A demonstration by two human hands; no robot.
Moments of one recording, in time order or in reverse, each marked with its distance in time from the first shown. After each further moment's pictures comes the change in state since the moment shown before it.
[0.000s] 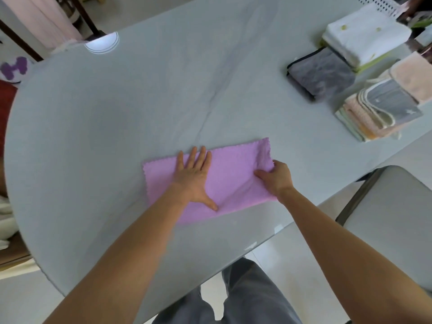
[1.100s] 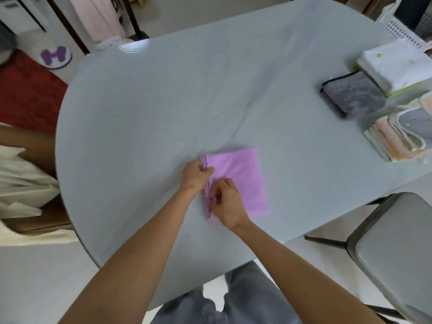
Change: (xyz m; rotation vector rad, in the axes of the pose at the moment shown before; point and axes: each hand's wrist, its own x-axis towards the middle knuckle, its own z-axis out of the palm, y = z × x) left_hand -0.038 -0.045 0.021 -1.379 0.292 -0.495; right_hand -0.119 -0.037 0.133 -0.151 -0.224 -0.578
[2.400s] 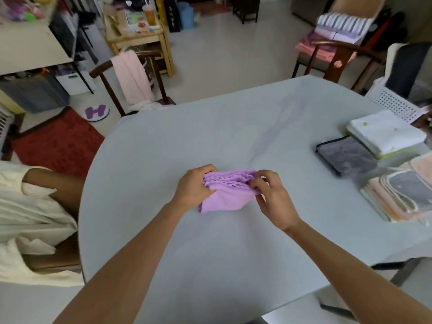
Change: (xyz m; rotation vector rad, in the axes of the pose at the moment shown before) left_hand -0.012 0.093 -0.057 0.223 0.061 0.579; right_hand 0.073 0.007 -0.147 -0.385 0.223 -0.652
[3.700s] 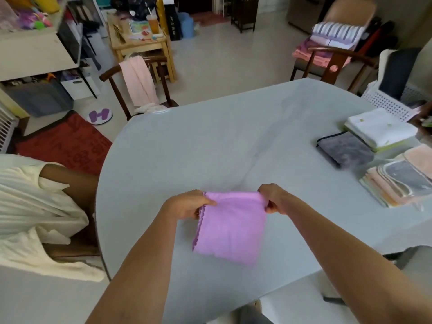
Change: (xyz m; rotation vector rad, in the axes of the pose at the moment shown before) left_hand -0.038 -0.030 -0.042 -0.396 -0.499 -0.621; right_hand 0.040 -0.059 -0.004 0.446 -0.402 1.202
